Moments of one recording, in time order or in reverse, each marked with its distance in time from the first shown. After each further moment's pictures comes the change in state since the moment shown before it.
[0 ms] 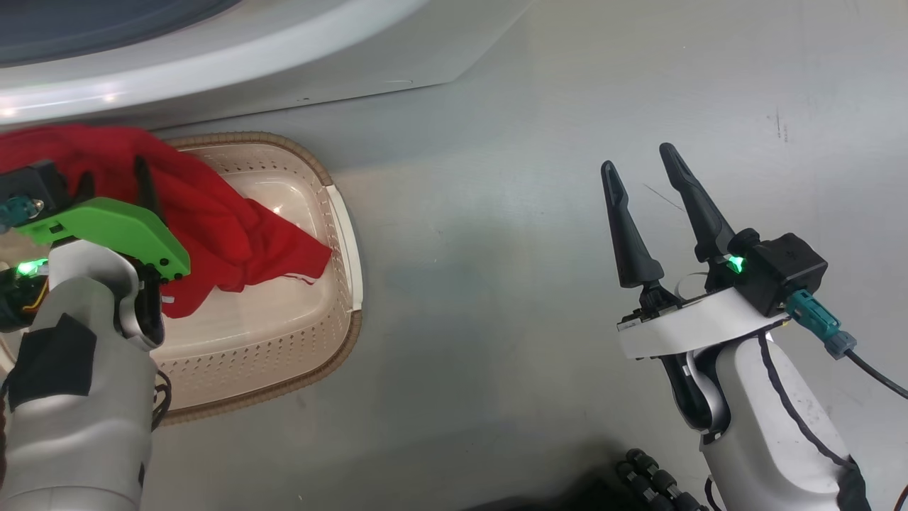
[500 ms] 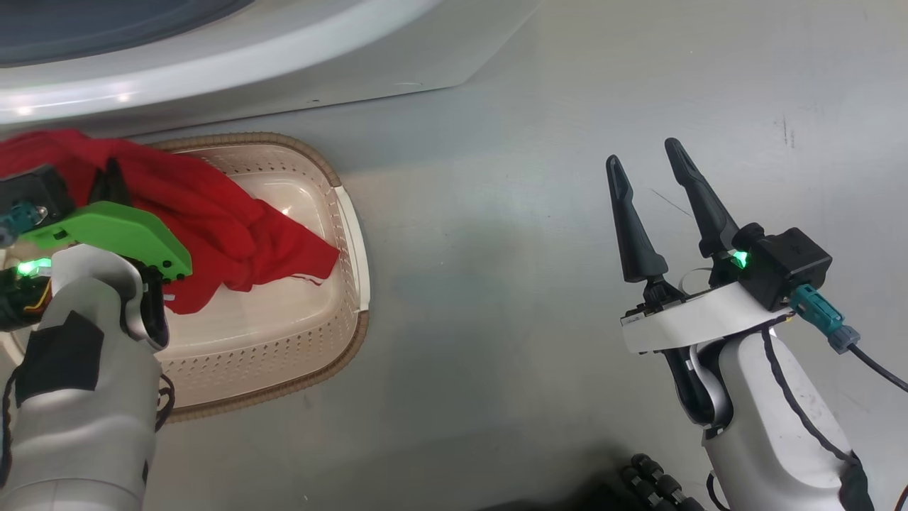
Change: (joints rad) left arm -0.032 -0.002 -0.012 0.082 0.009 -0.005 -0.111; right arm -0.012 0.000 -0.010 0.011 0.000 0.000 0.000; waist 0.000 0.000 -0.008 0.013
